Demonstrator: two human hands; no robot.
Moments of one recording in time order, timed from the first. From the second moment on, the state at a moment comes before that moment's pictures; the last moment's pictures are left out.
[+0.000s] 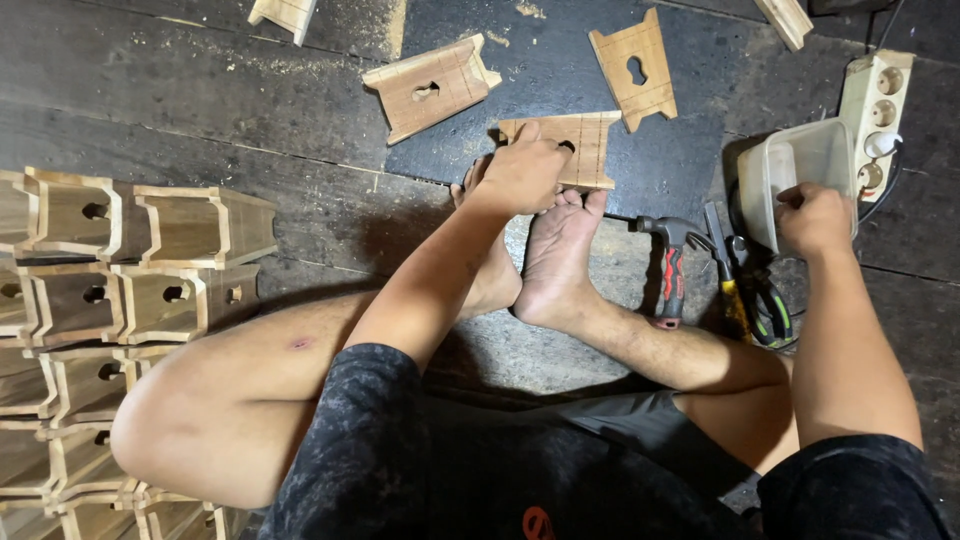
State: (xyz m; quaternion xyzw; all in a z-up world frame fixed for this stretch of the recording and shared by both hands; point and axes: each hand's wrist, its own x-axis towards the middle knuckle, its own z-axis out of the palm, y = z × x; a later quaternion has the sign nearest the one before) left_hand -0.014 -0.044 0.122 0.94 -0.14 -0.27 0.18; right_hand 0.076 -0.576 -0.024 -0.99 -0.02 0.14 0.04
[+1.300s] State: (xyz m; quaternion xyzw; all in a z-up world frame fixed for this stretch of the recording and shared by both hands) left_hand -0.014 -0.045 0.110 0.94 -0.13 -0.24 0.22; right_hand -0.007 -0.337 0.115 -0.88 -0.31 0.10 0.35
